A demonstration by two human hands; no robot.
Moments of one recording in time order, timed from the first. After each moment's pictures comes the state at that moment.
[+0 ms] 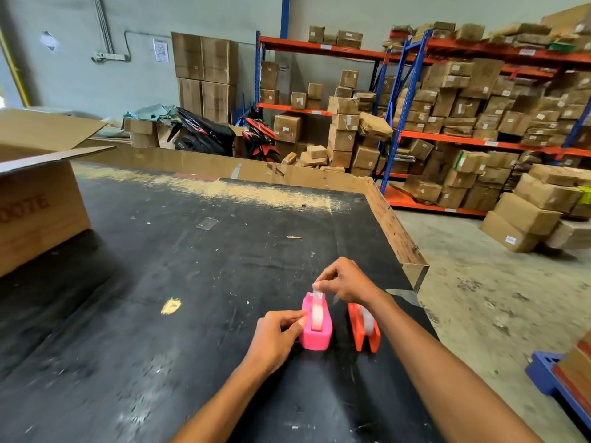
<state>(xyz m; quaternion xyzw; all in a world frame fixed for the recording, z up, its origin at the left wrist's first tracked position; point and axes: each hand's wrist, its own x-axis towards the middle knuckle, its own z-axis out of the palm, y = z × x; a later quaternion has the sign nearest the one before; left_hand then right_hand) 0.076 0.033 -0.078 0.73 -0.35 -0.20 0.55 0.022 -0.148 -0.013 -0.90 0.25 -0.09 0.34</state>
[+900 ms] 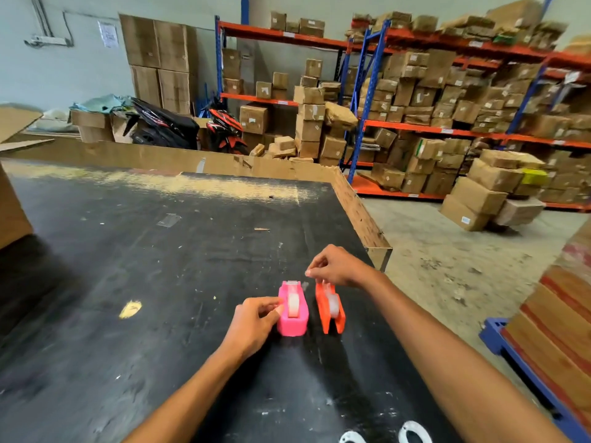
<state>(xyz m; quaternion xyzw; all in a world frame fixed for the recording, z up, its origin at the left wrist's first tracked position) 0.076 0.026 -0.069 0.76 -0.39 -0.18 0.49 -0.013 -0.155 0.011 -0.92 0.28 -0.04 0.28</state>
